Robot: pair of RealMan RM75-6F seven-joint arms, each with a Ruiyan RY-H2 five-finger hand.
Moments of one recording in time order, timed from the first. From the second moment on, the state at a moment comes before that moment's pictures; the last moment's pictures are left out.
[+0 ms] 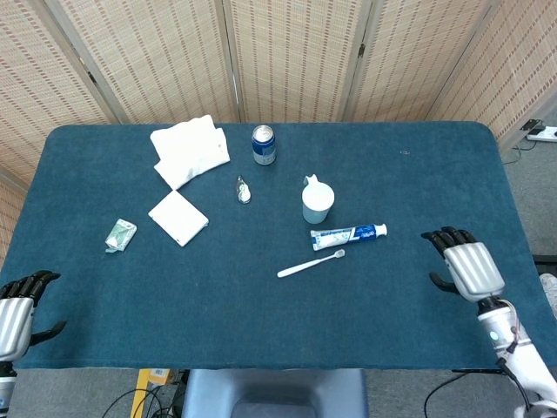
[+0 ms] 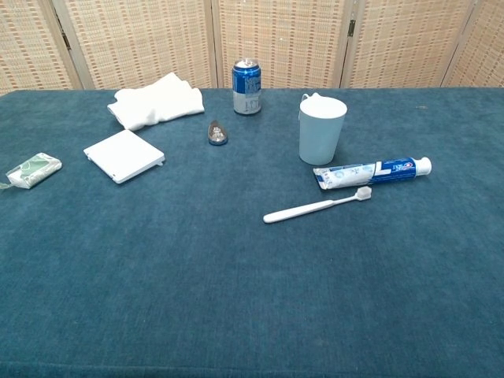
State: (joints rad) left arm -0.08 -1.11 -0.04 -1.66 1.46 1.50 0.17; right arm 0.34 -1.13 0.13 -1.58 -1.45 1.14 -0.15
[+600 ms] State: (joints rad) left arm -0.04 -1.09 -0.03 -1.67 1.45 1.53 0.17; right arm 0.63 -1.53 0.18 -1.20 -1.38 0.89 -0.21
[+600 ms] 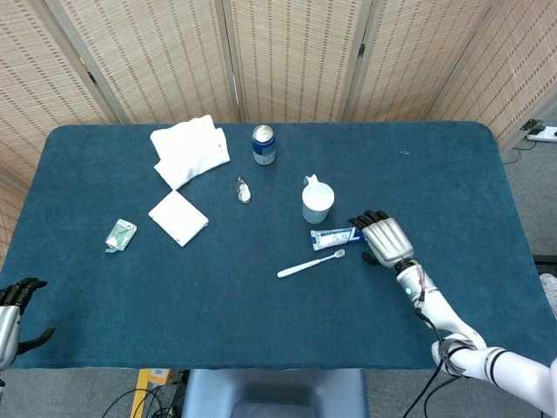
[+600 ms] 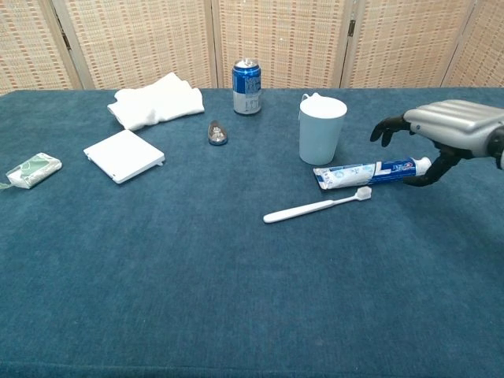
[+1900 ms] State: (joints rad) left arm -0.04 -1.11 -0.03 -1.64 1.44 1.49 0.16; right arm 0.68 -1.62 0.12 -0.95 -1.39 0.90 0.03
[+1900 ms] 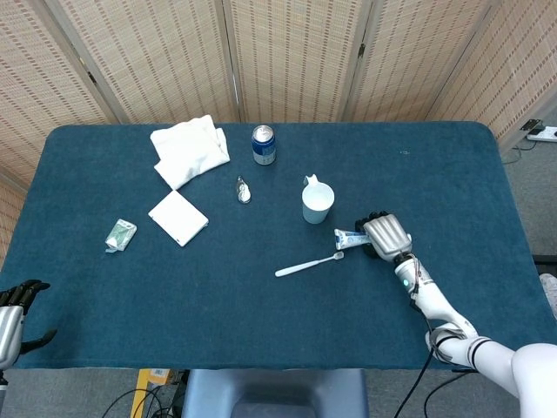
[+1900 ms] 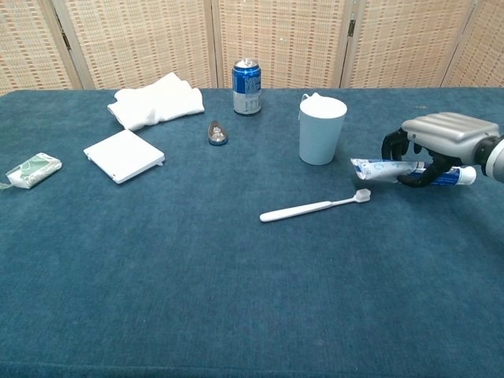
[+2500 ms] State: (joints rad) left arm -0.03 -1.09 -0.04 -1.65 1.44 1.52 0.14; right arm 0.68 -1.52 0.29 -1.21 -1.35 1.02 0.50
